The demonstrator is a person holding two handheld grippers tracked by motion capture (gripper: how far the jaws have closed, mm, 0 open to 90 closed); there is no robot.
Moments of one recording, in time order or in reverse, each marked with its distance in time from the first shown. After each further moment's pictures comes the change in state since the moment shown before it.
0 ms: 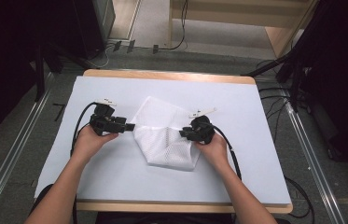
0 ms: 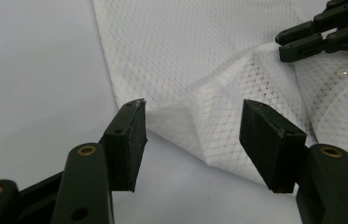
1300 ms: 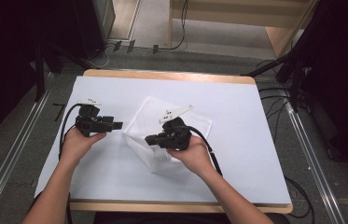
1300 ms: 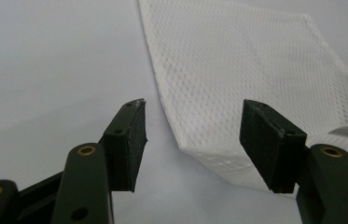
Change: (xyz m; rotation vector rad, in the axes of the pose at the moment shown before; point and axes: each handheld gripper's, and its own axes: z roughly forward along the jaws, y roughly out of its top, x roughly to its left) left arm 0.016 -0.017 -0.031 -0.066 0.052 -0.072; right arm 0.116 0.057 -0.040 -0.057 0.366 -0.167
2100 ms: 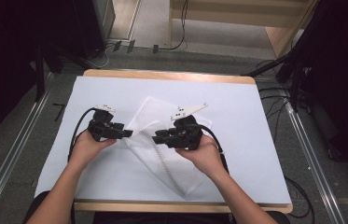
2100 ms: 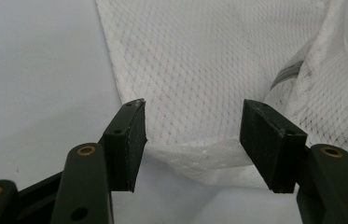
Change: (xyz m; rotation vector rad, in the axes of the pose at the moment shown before) left arm -0.021 -0.003 0.030 0.110 -0.037 0.066; right arm -0.002 -0.002 -0.037 -0.059 -0.039 0.014
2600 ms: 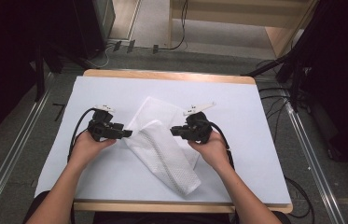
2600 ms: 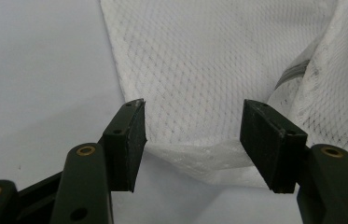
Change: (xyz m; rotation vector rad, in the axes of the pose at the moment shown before) left arm 0.002 -0.001 0.000 0.000 -0.002 -0.008; right arm -0.062 -0.032 0.007 0.065 -0.172 0.095
